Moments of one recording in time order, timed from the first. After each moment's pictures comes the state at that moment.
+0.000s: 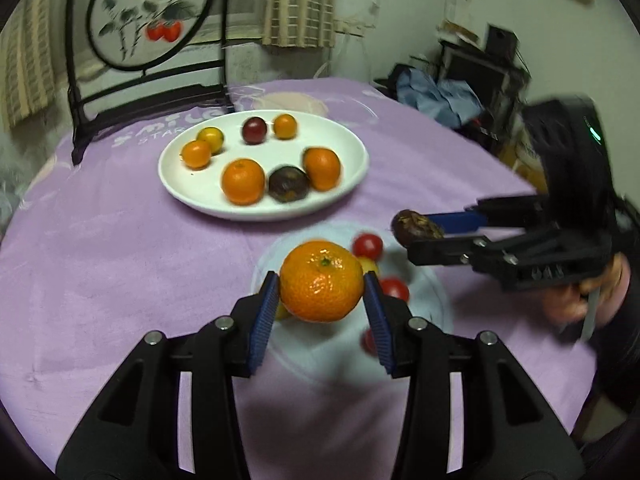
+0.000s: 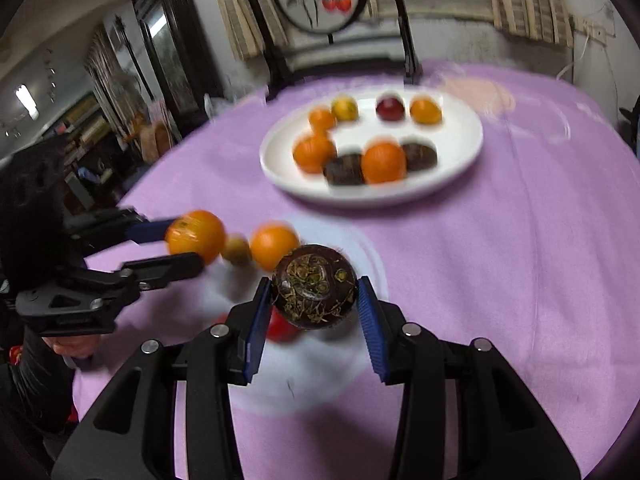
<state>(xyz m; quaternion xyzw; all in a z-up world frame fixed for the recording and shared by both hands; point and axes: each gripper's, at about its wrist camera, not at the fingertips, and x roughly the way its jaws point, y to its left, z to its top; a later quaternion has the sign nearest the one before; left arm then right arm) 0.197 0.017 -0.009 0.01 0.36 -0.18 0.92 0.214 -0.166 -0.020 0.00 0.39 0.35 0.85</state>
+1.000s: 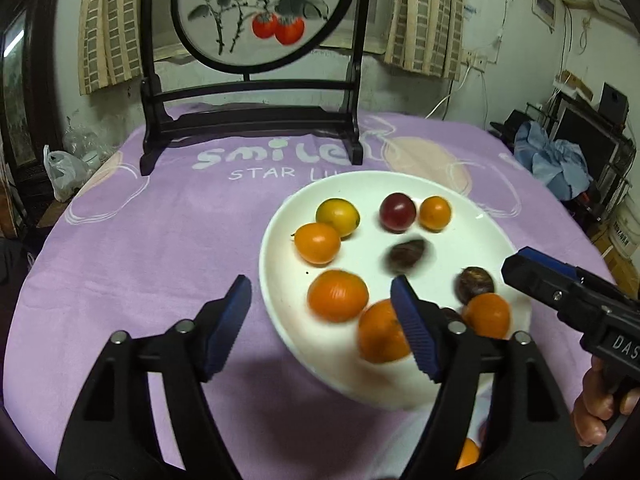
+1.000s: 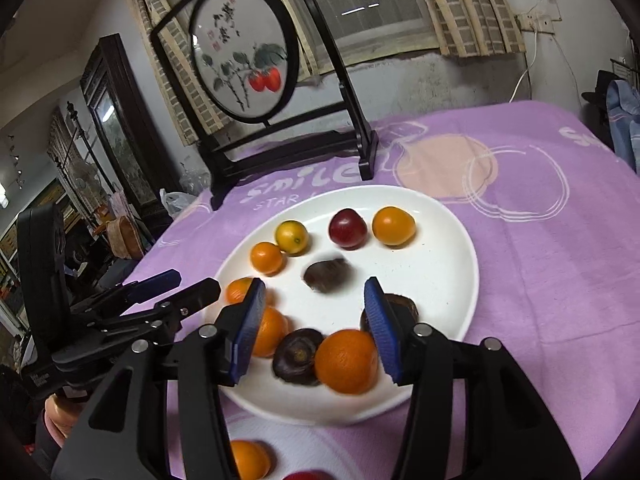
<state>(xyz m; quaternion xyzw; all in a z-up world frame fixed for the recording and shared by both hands) 0.327 0.062 0.011 -0.04 0.35 0.00 0.94 0.322 -0.142 0.005 0.10 0.33 0.27 0.90</state>
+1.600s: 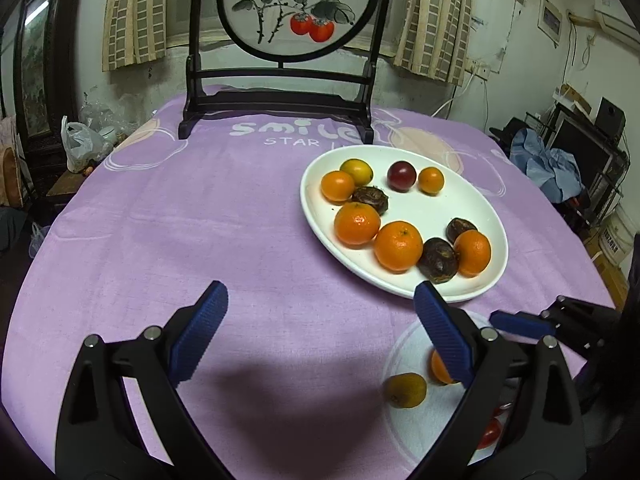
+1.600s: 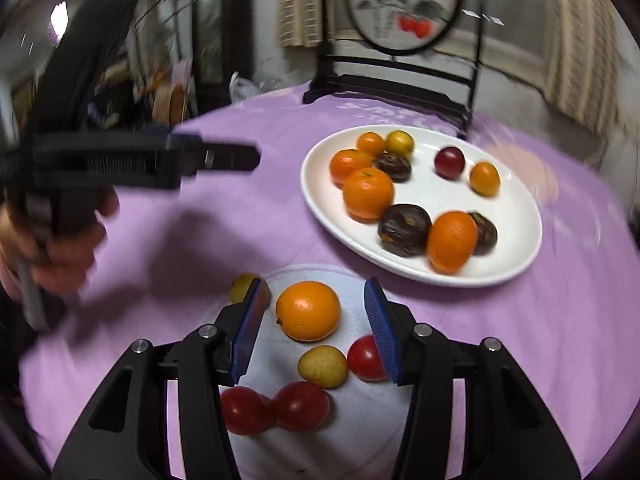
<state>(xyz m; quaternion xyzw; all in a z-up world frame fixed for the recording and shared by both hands) 0.242 0.089 0.010 -0.07 0.35 0.01 0.93 0.218 -0.085 -0.026 -0.15 0.34 0.37 0.85</state>
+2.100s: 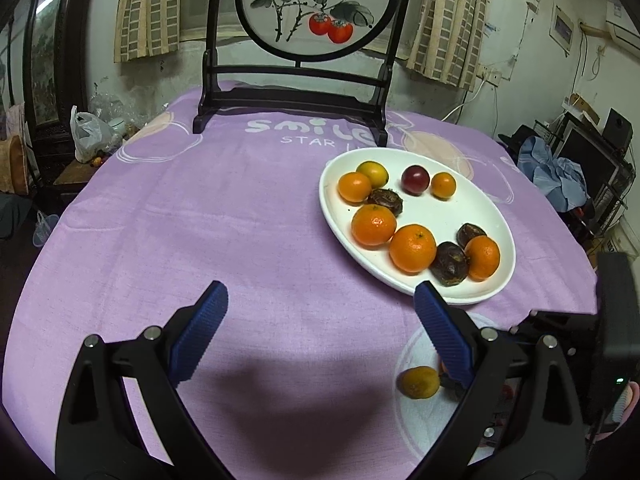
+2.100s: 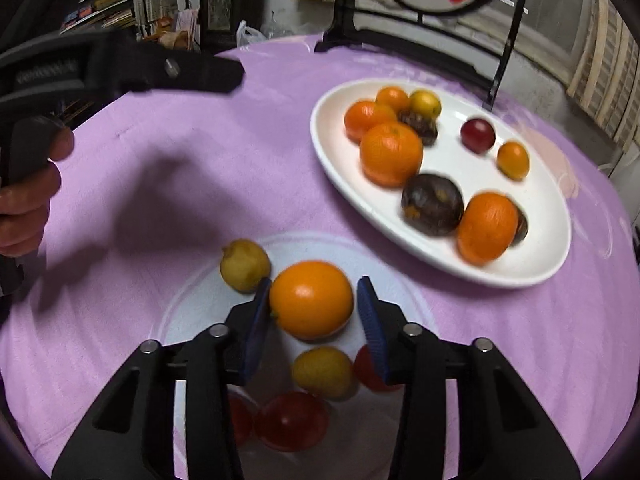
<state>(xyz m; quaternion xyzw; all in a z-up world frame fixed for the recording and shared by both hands) 0.240 0.100 0.011 -0.09 0.36 0.03 0.93 0.241 -0.063 -0.053 -0.20 0.40 0.36 0.82</state>
